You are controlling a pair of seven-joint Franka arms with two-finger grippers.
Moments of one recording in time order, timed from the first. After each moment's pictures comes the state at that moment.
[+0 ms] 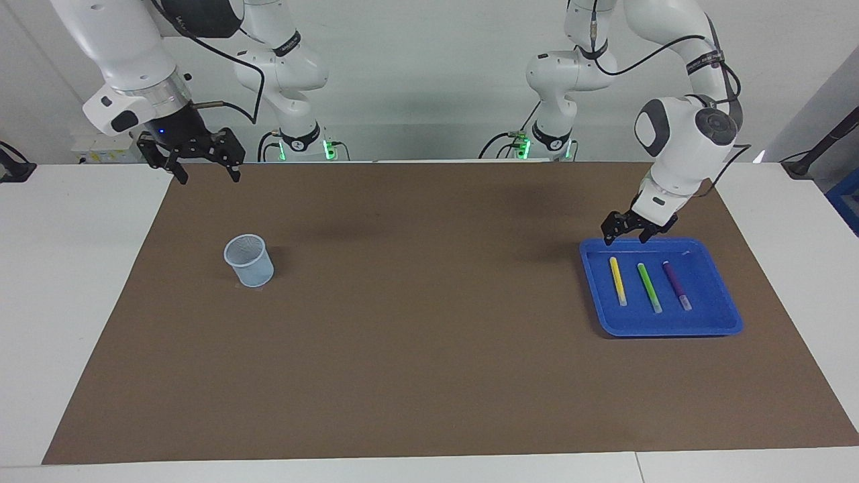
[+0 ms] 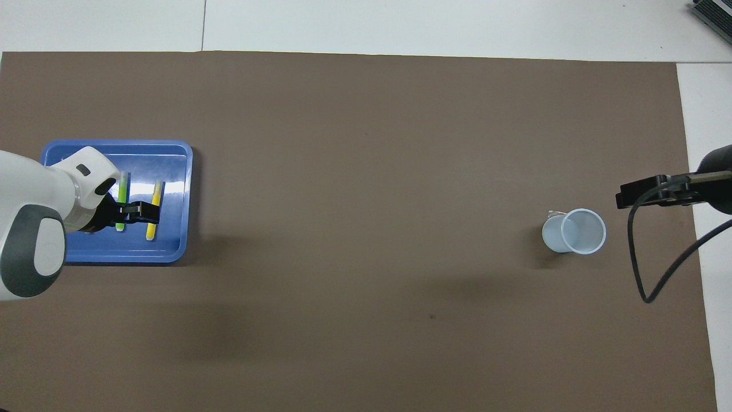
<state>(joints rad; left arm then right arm) -0.03 0.02 0.02 -2.15 -0.04 2.16 0.01 -0.01 -0.06 0.02 -1.65 0.02 1.59 -0.03</state>
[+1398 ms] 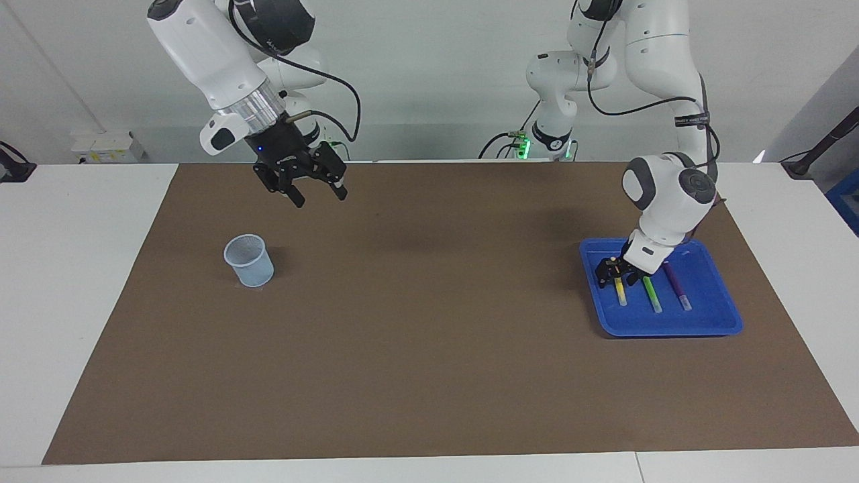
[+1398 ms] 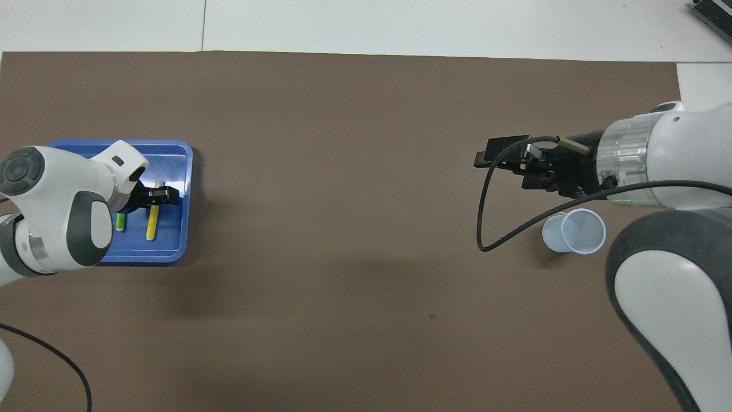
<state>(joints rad) -0.03 0.26 0.03 -2.11 -0.11 2.43 0.05 0.18 -0.05 0.02 -1.80 0.42 1.99 0.39</state>
